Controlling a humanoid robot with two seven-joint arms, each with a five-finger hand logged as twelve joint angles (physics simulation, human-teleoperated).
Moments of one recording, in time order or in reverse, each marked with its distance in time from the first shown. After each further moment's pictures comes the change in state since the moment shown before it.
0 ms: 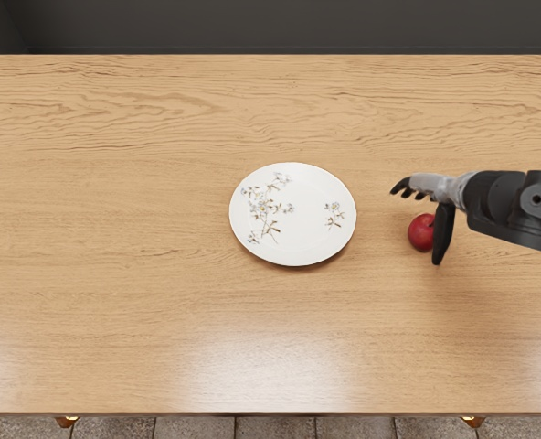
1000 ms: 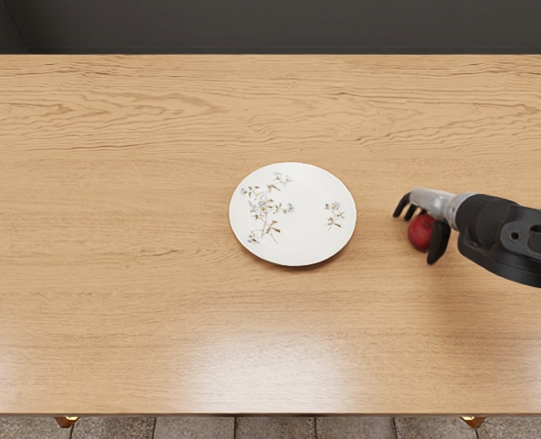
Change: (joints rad) left arm 0.000 0.000 0.000 0.000 0.000 0.000 0.000; right arm -0.055 0.051 -0.074 -0.021 -0.079 -0.133 0.000
